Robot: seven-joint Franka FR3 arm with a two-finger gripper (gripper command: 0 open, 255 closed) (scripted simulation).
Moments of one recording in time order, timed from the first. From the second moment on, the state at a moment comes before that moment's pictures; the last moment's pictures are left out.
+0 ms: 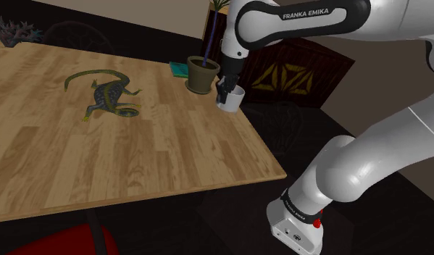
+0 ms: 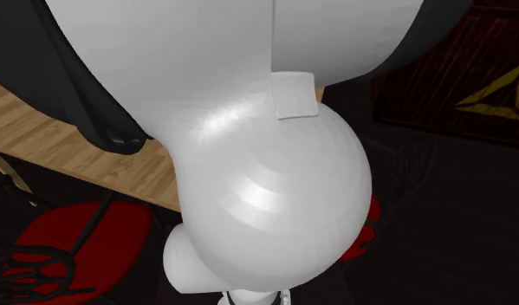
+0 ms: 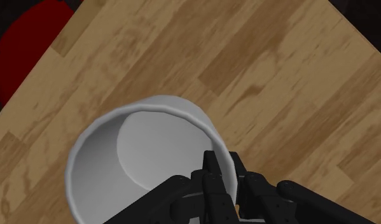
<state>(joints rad) 0.07 -0.32 0.03 -2.31 -0.06 1.90 -0.03</state>
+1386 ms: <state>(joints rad) 0.18 0.07 0.18 -1.84 -0.05 1.80 0.22</state>
